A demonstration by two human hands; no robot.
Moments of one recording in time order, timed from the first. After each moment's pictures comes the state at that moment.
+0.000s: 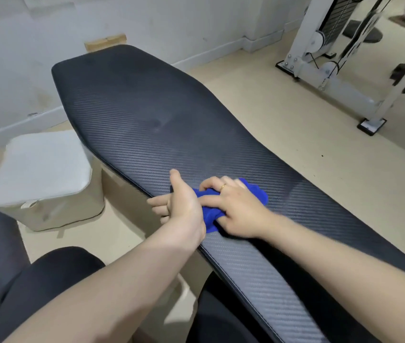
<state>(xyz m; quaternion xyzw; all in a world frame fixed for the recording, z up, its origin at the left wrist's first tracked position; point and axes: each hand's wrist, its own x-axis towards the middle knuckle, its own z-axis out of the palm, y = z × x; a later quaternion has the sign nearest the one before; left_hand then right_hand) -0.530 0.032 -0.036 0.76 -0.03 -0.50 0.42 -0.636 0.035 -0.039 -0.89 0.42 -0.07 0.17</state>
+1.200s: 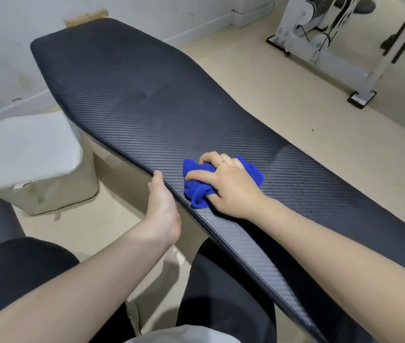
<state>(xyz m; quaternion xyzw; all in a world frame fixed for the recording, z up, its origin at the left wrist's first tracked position) -0.502 0.086 -0.065 0.61 -0.10 -0.65 0.44 -0.640 0.077 -0.045 -0.85 0.49 -0.11 0.13</state>
